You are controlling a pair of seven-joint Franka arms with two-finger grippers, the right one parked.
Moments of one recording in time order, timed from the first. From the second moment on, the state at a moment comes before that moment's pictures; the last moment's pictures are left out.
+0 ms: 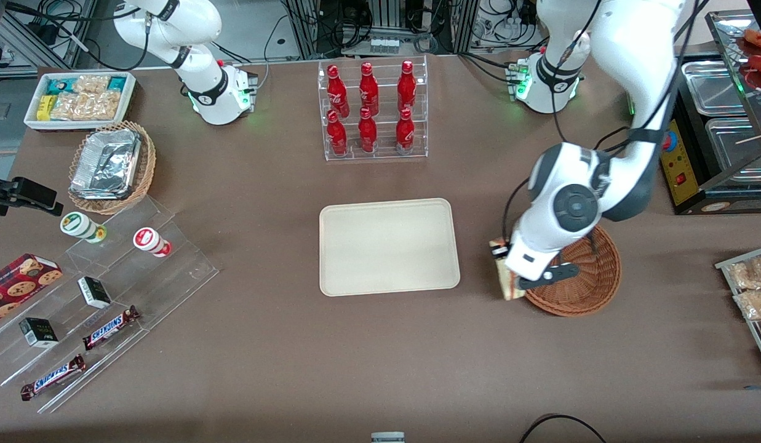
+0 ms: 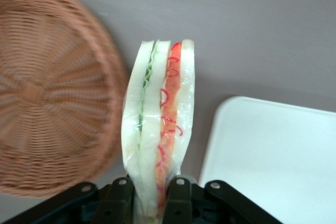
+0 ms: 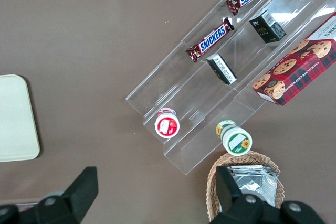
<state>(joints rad) -0.30 0.44 -0.13 -1.73 0.01 2.07 -0.65</state>
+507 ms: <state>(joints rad) -0.54 0.65 -0.14 -1.48 0.01 2.07 -0.89</state>
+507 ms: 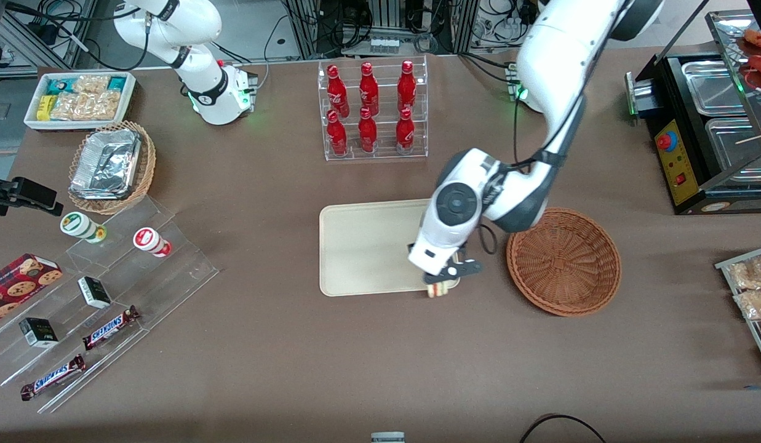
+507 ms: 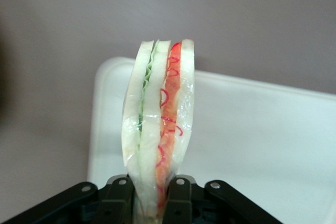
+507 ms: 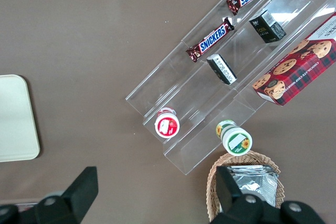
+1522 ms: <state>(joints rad) -0.68 0.81 -0.13 -1.34 0.02 2.07 -1.04</state>
